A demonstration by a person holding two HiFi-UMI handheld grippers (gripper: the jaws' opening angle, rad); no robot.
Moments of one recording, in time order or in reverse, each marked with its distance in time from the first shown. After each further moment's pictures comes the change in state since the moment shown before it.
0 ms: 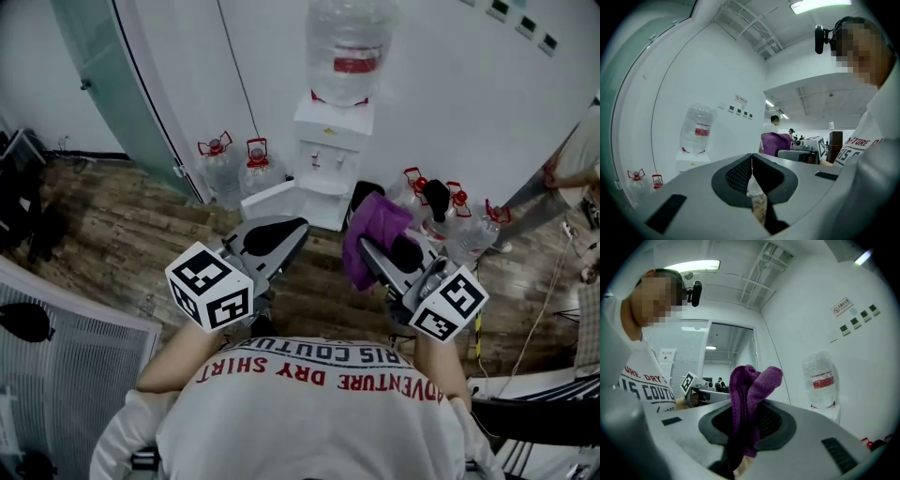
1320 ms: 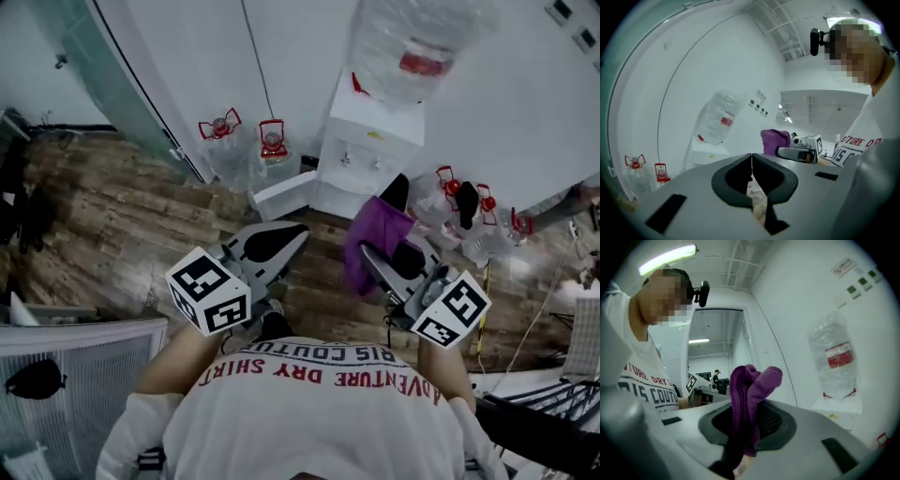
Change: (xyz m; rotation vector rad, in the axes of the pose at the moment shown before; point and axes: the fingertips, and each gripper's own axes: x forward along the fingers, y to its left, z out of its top) left arm 0.009 0.225 -0.031 -0.182 0.051 -0.033; right arm 0.199 -0.085 -0.062 0.085 0.142 0.025
